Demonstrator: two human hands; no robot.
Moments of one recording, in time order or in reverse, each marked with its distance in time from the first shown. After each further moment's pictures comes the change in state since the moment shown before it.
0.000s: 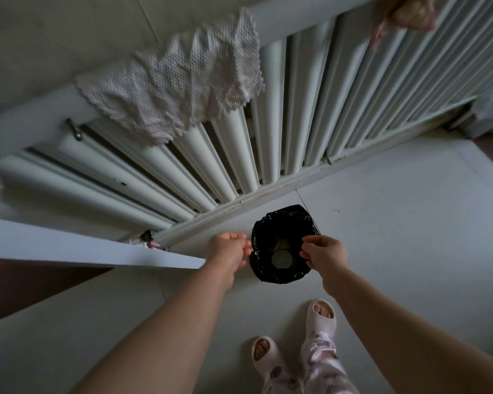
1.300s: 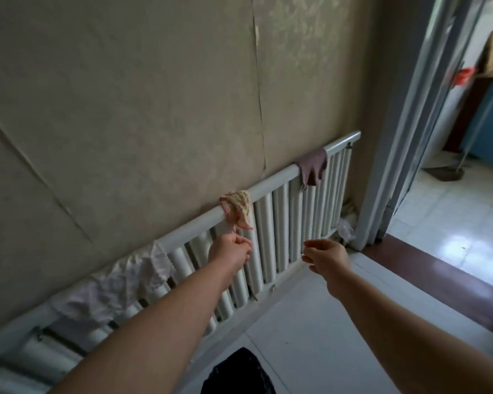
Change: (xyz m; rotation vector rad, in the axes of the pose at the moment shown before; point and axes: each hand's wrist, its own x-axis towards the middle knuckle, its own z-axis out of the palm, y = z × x) left_hand -0.222 0.233 0.122 0.284 -0.183 0.780; right_hand -0.106 -0.203 -0.260 0.375 0.172 -0.493
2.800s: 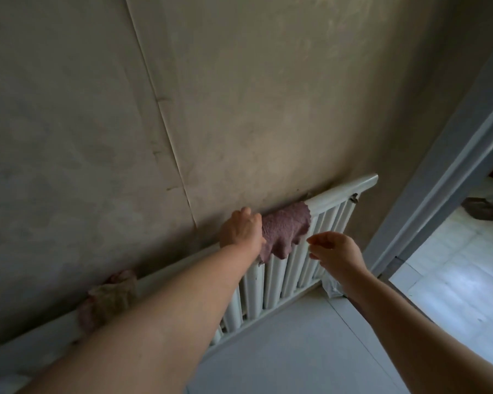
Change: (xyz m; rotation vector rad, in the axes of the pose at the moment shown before) left_hand 0.344 0.185 0.230 0.972 0.073 0.279; right_hand 0.391 -0.146 -0.074 -0.575 -0.142 -0.181
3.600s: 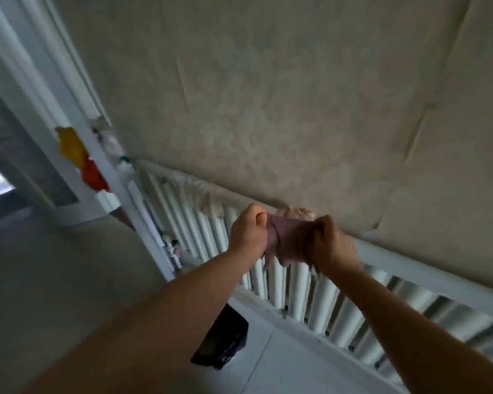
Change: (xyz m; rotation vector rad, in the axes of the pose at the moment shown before) left_hand -0.259 -0.076 -0.048 -0.599 0.812 -1.097; right_hand -0.121 -0.100 0.118 -0.299 -0.722 -0.990
